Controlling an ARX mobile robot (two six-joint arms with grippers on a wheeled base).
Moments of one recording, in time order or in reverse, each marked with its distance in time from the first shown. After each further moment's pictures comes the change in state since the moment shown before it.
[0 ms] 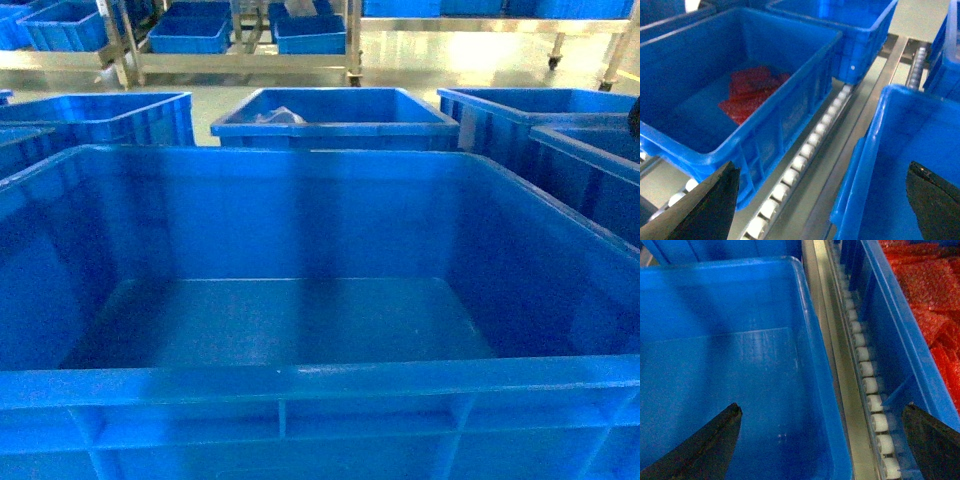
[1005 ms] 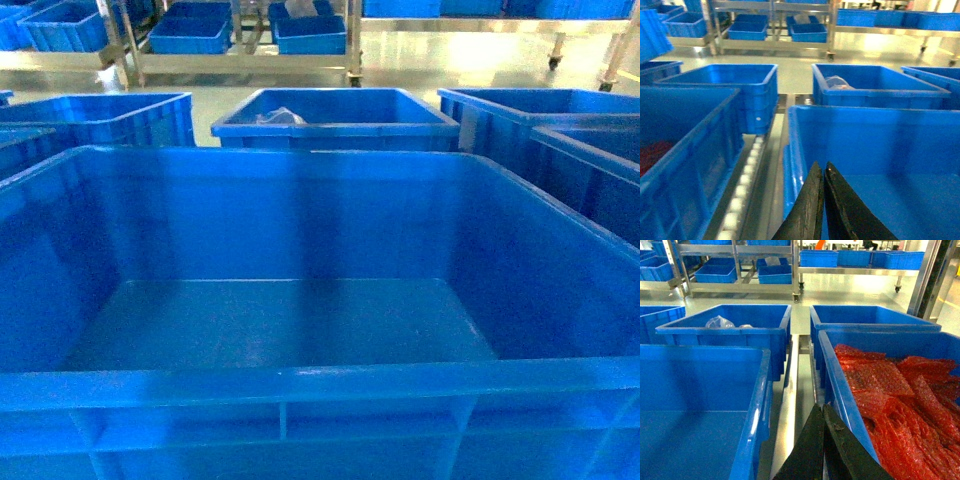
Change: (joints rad) left arm 0.247 -0.447 -0.641 0.742 0.698 0.373; right arm -0.357 -0.576 -0.820 0.963 -0.283 -0.389
